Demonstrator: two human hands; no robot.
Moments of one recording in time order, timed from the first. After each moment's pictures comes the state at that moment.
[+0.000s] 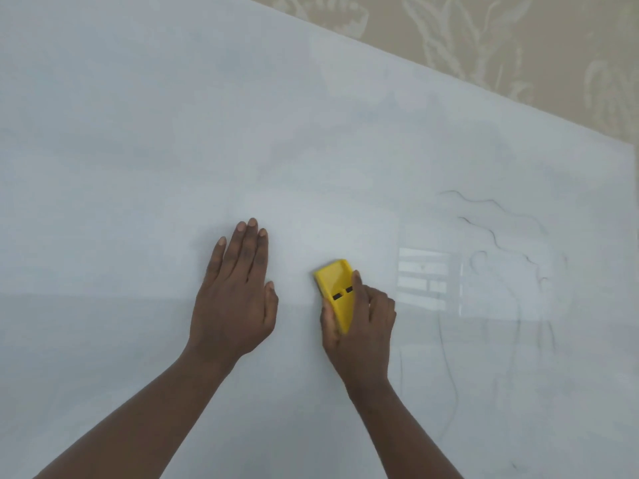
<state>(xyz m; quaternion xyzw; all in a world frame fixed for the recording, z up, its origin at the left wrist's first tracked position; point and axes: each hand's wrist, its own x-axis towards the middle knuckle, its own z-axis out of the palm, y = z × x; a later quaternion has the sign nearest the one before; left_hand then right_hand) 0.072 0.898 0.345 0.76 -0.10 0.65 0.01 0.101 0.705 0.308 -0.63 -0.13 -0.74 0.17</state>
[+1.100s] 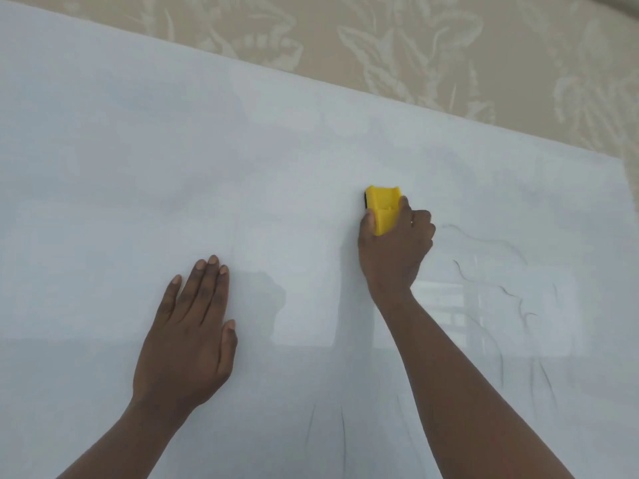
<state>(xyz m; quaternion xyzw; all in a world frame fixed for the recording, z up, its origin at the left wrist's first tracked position) 0.101 0.827 0.356 0.75 -0.06 0.66 -0.04 0.129 0.573 0.497 -0.61 -0.02 -0.72 0.33</state>
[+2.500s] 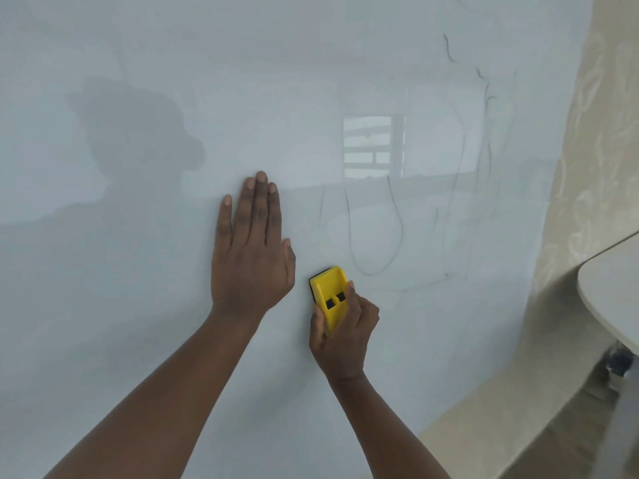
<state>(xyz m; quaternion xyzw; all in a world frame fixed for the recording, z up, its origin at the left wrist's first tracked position) 0.097 0.798 0.214 0.78 -0.18 0.59 -0.04 0.096 0.667 0.066 -0.71 0.05 -0.64 0.29</state>
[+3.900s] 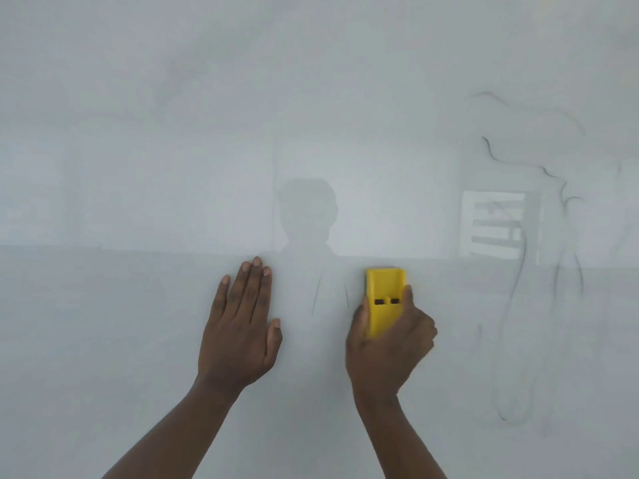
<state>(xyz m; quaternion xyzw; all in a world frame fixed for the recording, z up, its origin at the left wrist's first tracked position) 0.105 0.779 0.210 0.79 -0.06 0.60 -0.10 0.125 0.578 0.206 -0.64 0.03 -0.67 0.38</state>
